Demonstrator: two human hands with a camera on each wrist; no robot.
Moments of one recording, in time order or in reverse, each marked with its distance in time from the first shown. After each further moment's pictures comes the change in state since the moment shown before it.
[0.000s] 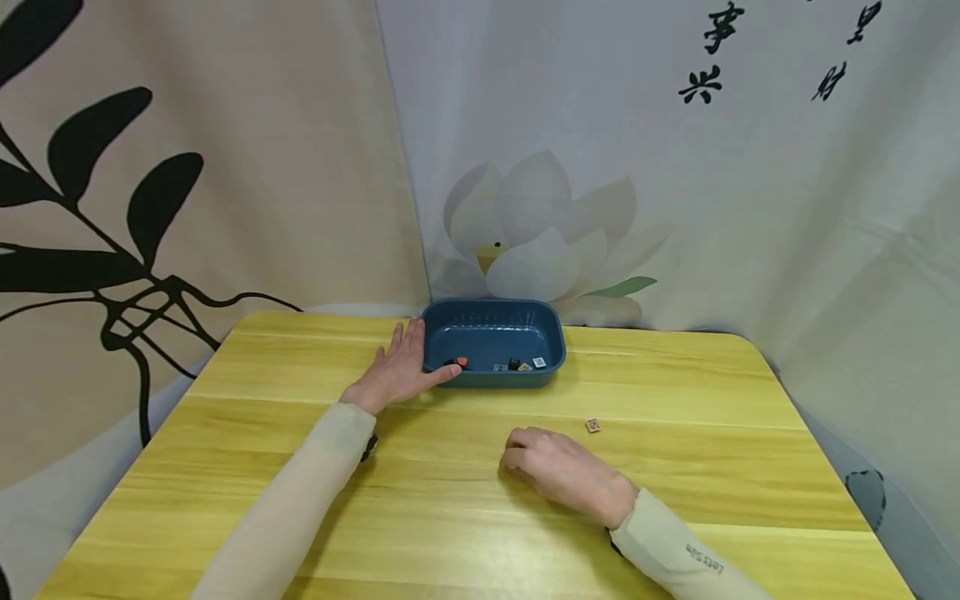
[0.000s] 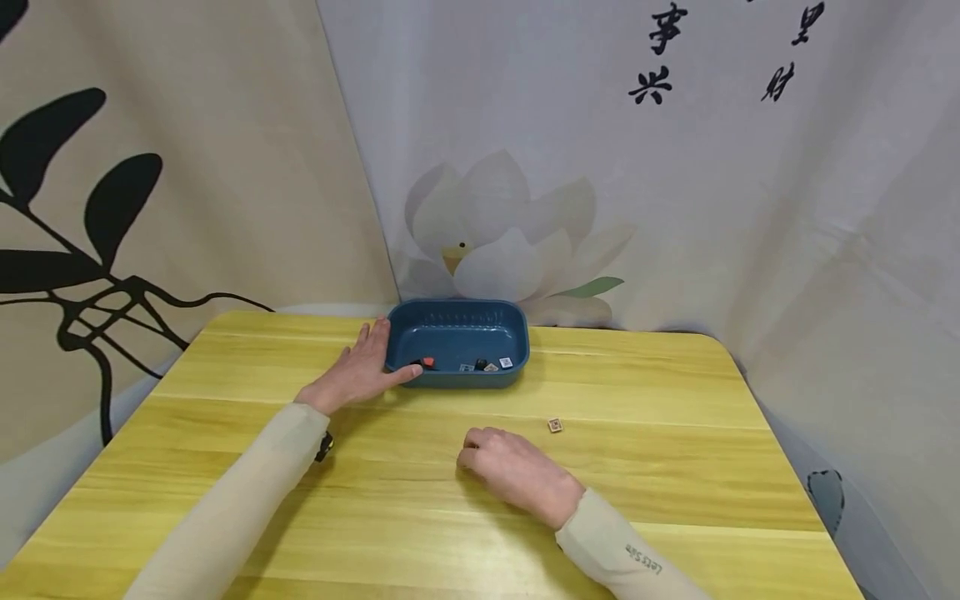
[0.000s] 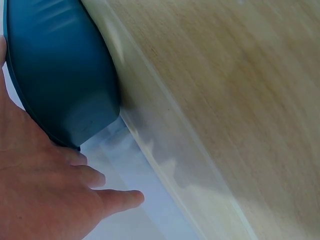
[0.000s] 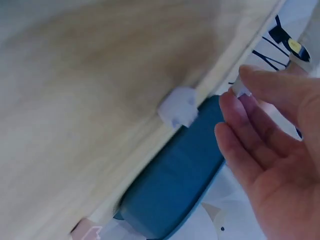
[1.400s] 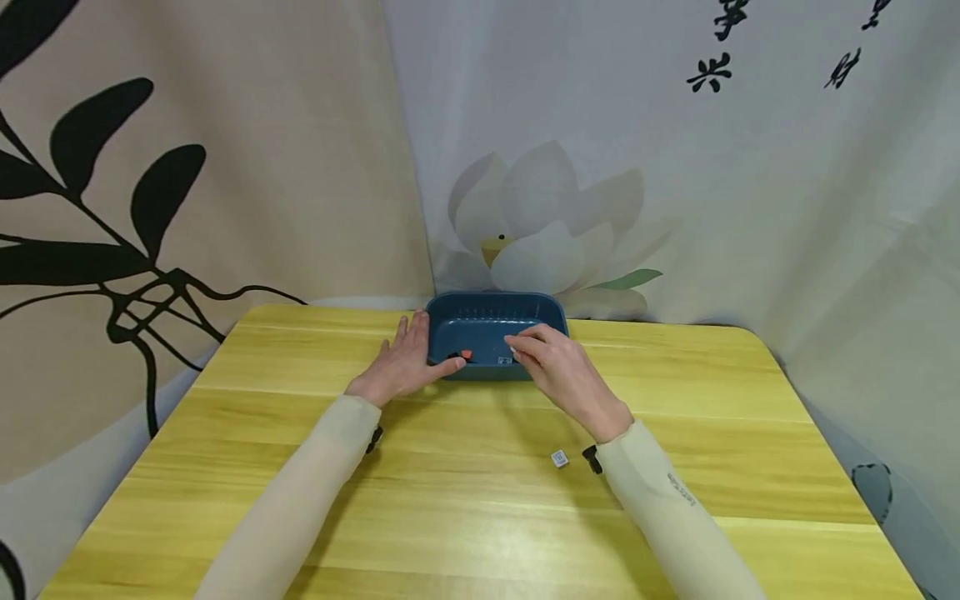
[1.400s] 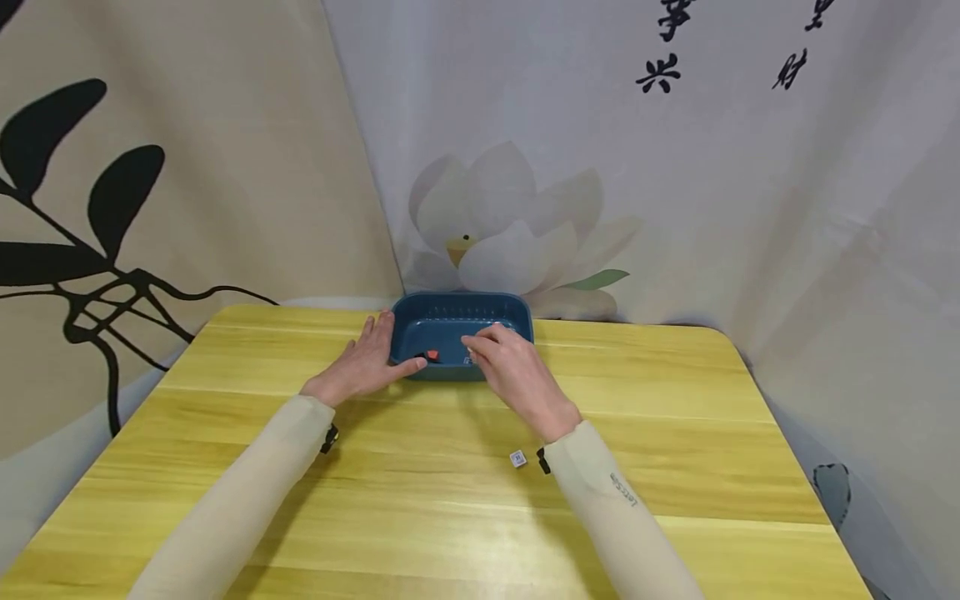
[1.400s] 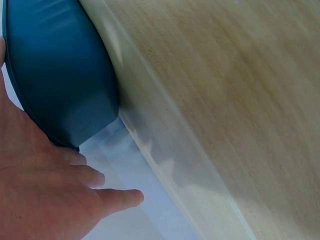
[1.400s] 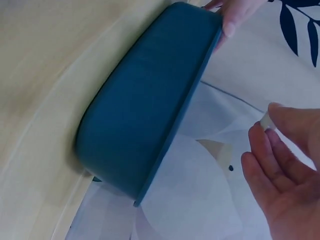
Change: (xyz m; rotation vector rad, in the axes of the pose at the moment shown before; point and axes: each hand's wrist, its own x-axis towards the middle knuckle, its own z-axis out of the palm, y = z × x) left_hand 0.002 0.000 0.000 -0.012 -0.013 -0.012; right_hand 0.050 0.044 -0.055 0.061 0.454 0.198
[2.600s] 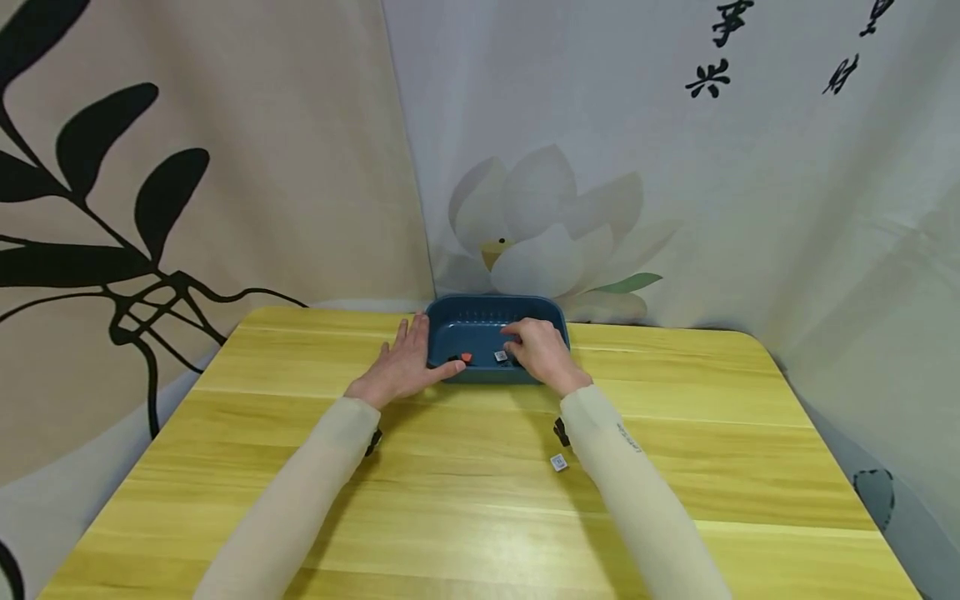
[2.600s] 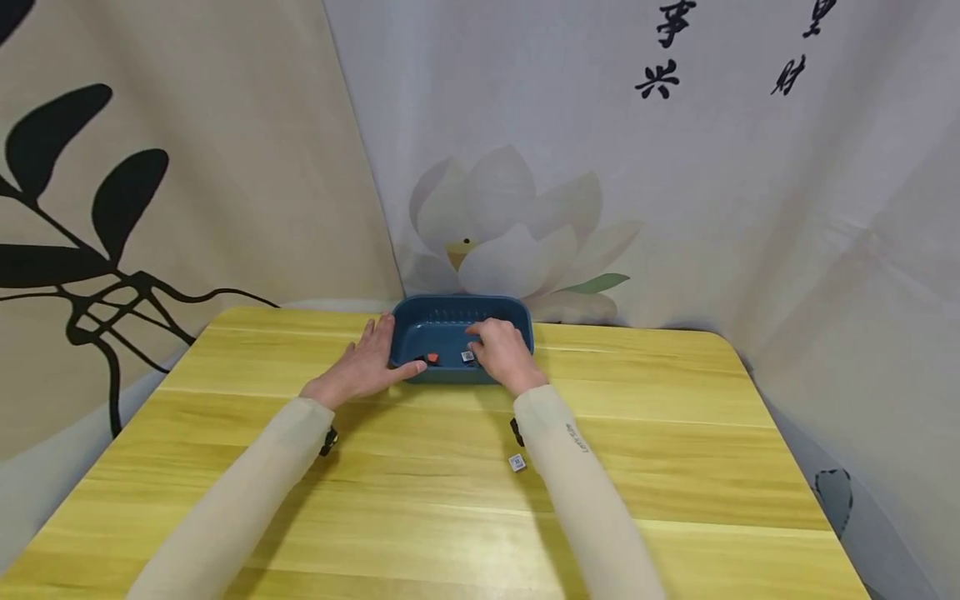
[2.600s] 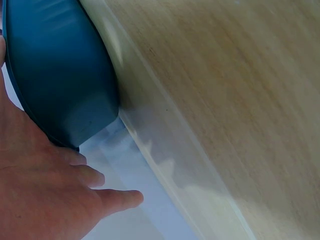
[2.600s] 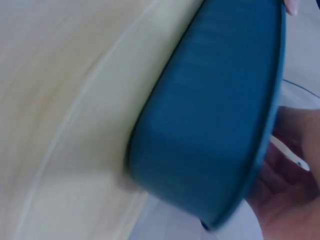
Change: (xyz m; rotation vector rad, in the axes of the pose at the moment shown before) left_hand 0.001 -0.001 -0.001 -0.011 -0.021 0.000; right_hand 0.043 0.041 0.046 0.059 -0.267 0.381
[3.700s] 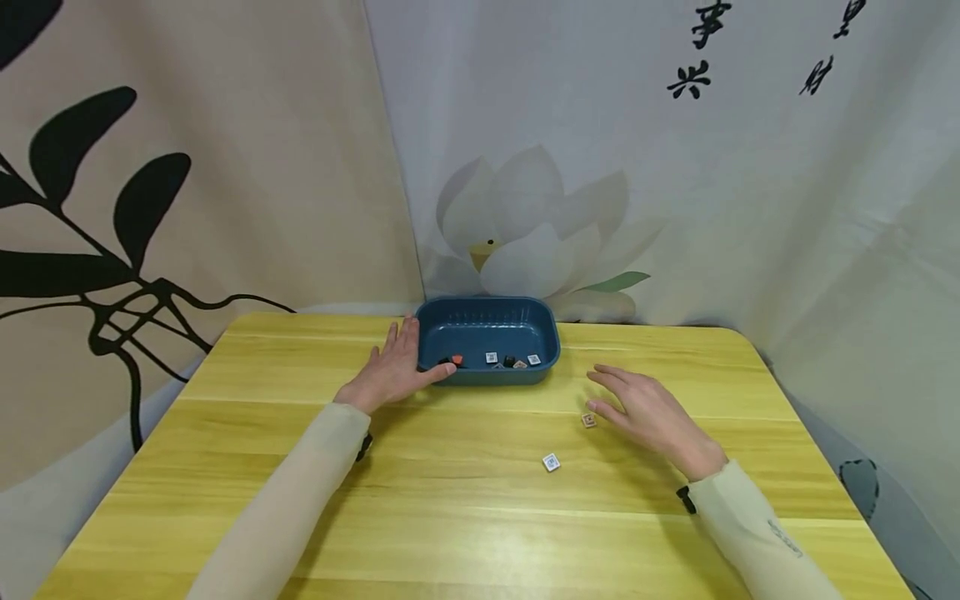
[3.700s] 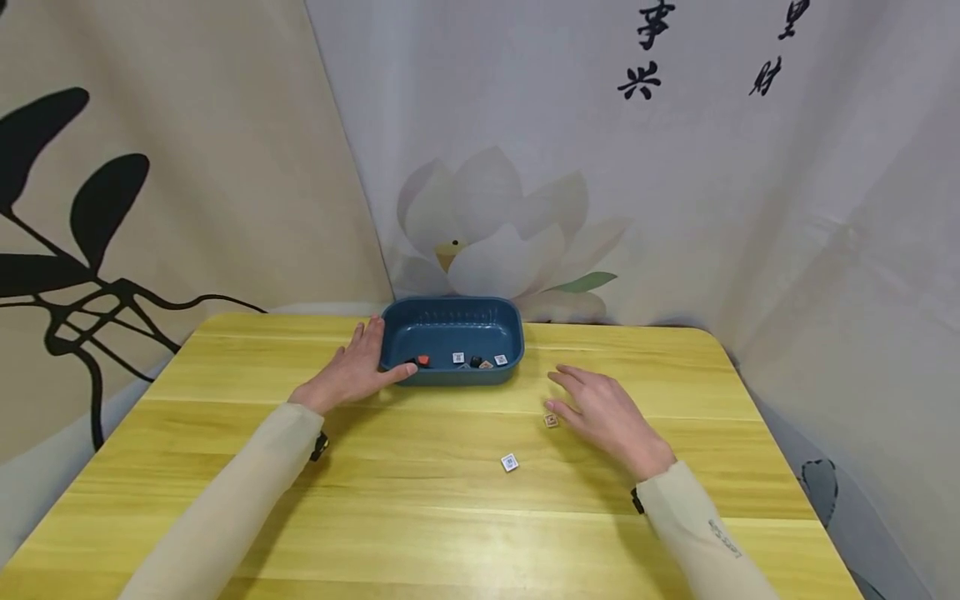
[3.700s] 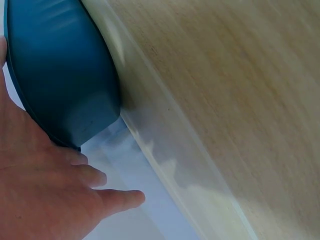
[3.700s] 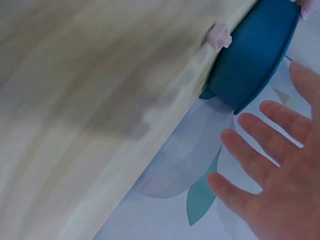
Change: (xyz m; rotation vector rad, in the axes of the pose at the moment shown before) left_hand -0.001 0.002 0.000 0.002 0.003 0.016; right_hand -0.143 0.079 -0.055 -0.202 0.015 -0.112
